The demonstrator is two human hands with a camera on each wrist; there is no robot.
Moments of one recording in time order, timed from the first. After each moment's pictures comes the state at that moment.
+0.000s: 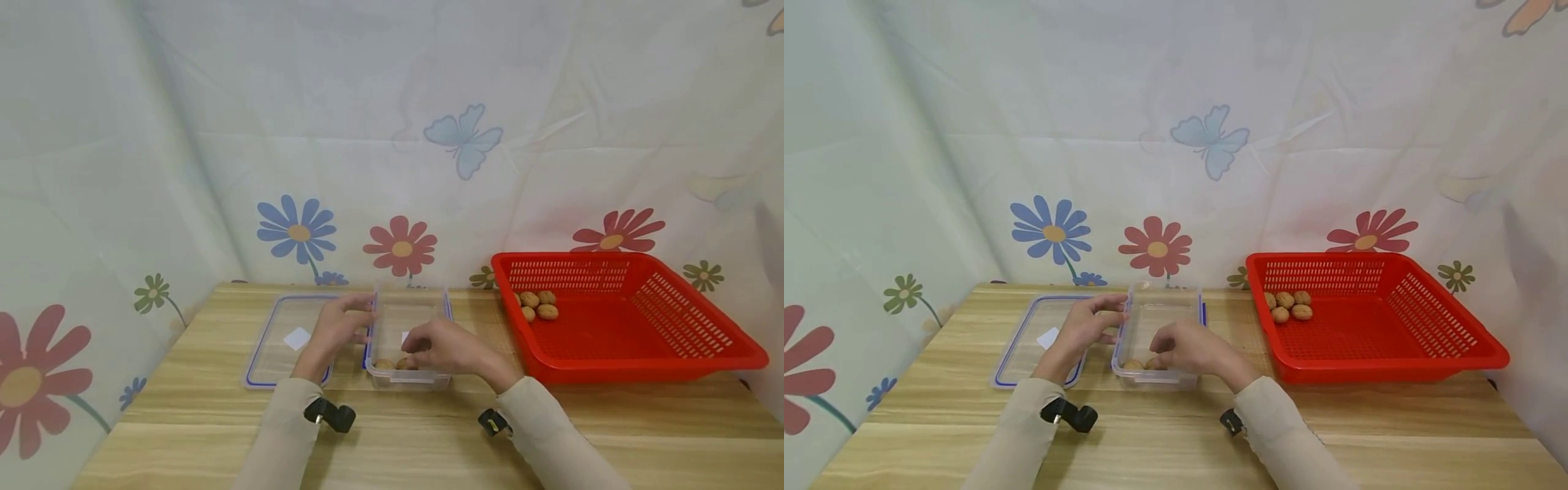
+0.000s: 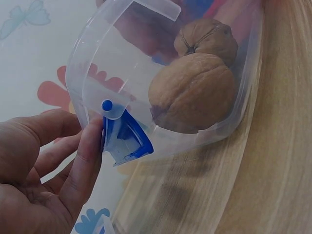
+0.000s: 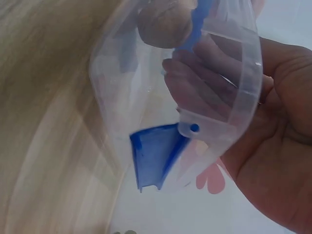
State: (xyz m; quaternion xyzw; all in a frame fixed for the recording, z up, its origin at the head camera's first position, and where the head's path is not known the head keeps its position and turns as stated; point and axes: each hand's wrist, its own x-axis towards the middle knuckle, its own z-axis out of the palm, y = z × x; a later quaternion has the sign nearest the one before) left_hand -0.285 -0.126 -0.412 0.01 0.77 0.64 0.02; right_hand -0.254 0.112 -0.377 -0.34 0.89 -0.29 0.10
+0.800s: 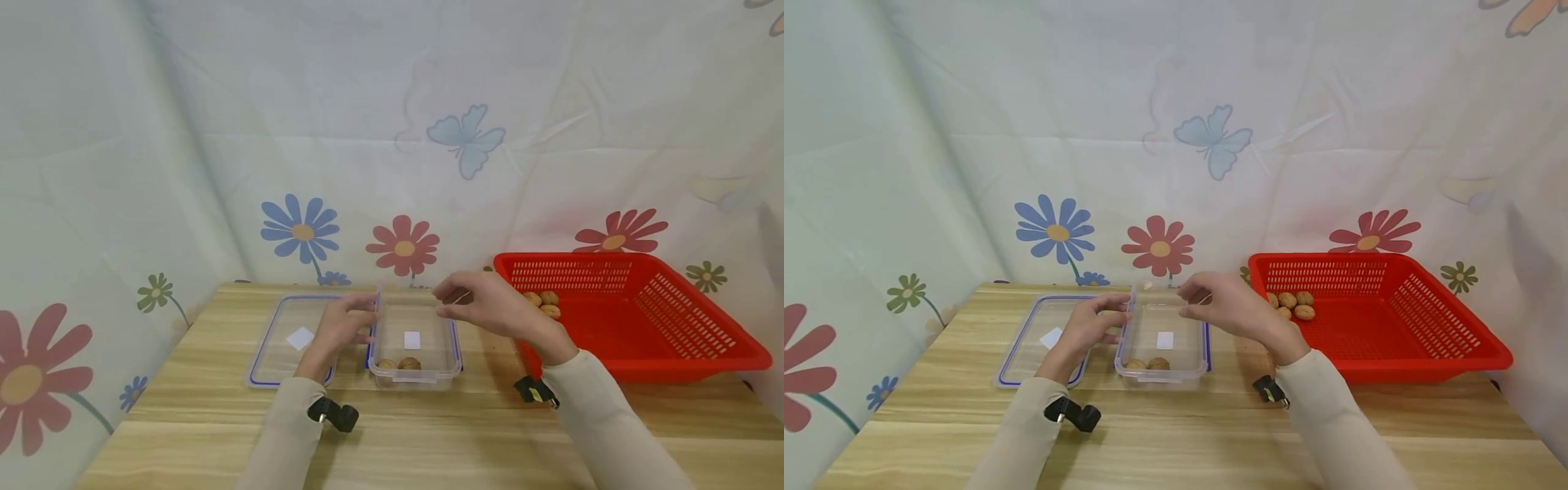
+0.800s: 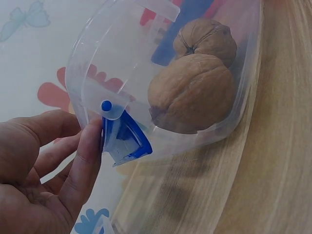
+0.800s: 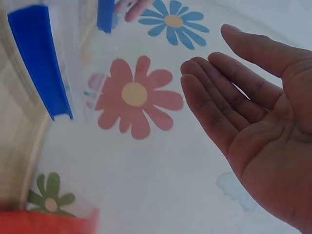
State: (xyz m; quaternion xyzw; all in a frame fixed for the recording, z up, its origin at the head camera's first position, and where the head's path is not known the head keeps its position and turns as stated) left_hand -0.284 -0.127 -0.414 0.02 0.76 0.64 0.02; right_hand -0.245 0.155 -0.302 -0.29 0.90 -0.32 0.00
